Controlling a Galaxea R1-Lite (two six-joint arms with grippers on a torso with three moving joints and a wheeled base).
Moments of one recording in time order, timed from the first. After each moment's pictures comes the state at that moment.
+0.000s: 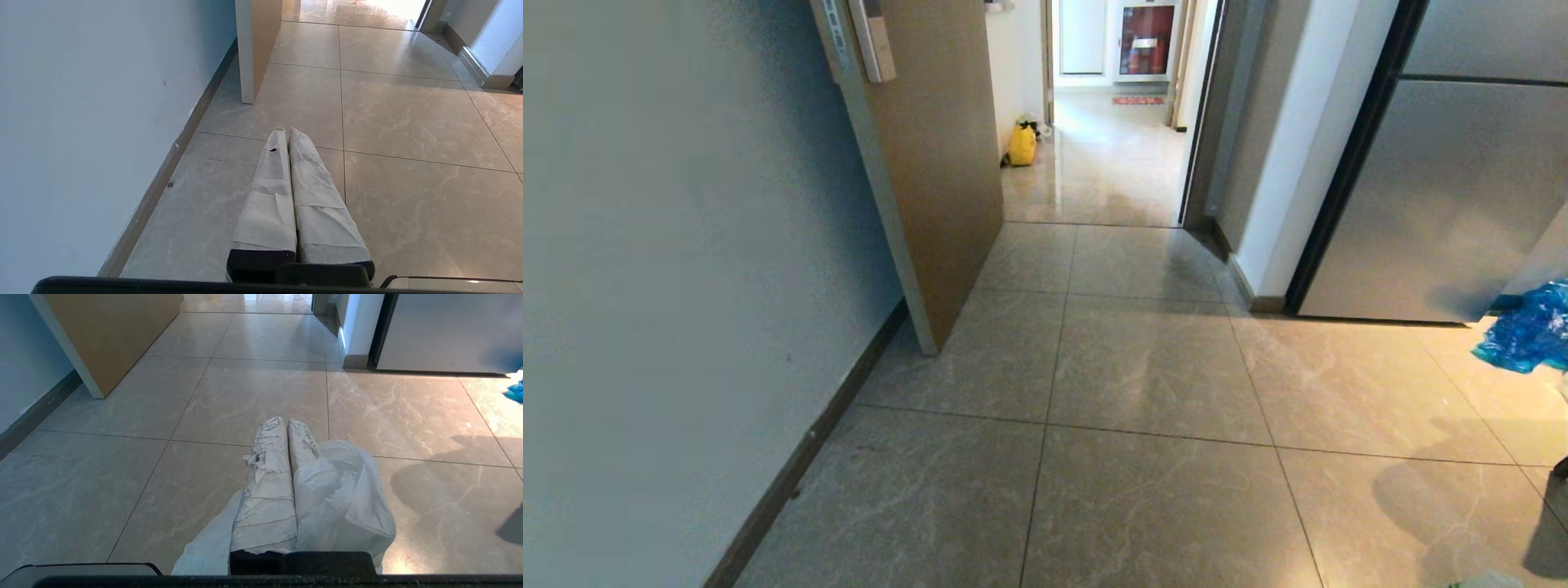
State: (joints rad) left arm 0.00 0.00 0.00 0.00 0.00 -0.01; right arm -0.01 0.00 0.00 0.00 0.00 -0.01
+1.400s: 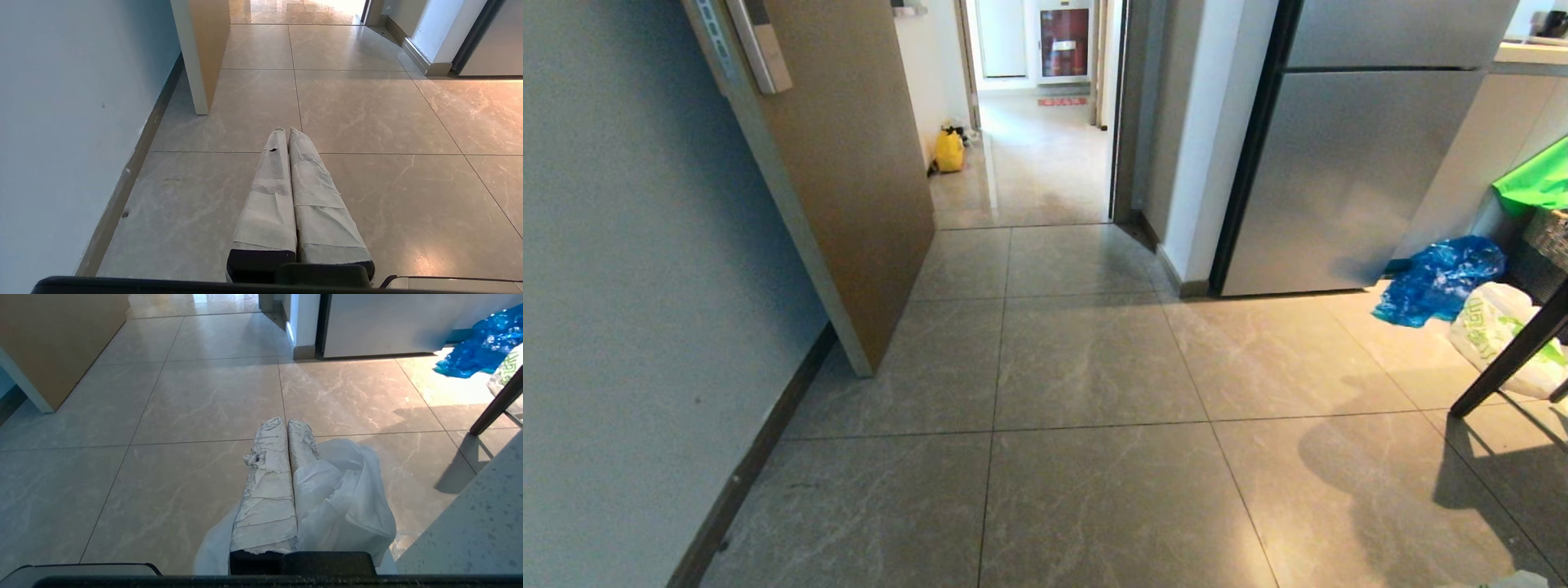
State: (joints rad) left arm 0.00 0.00 0.00 0.00 0.00 -0.01; right arm -0.01 0.00 0.00 -0.01 0.00 -0.01
